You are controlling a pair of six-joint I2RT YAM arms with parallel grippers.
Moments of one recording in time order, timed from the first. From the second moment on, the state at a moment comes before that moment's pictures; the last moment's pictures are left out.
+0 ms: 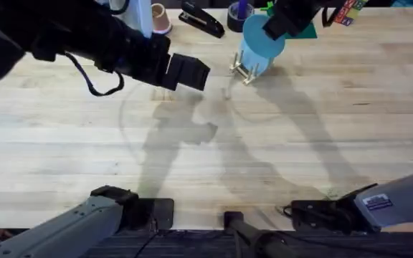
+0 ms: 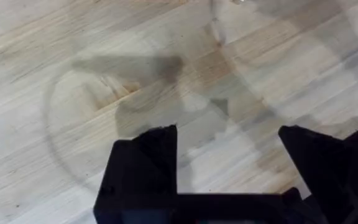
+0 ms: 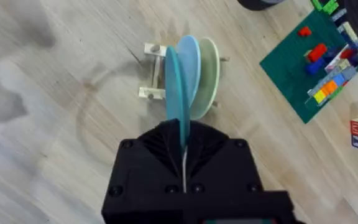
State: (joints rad) left arm -0.23 1.21 1.28 -1.16 0.31 0.08; right arm 0.37 1.72 1.73 -1.08 0.00 -0.53
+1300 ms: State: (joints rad) left arm -0.23 1.21 1.28 -1.16 0.31 0.08; right arm 0.37 1.89 1.73 -1.00 -0.03 -0.44
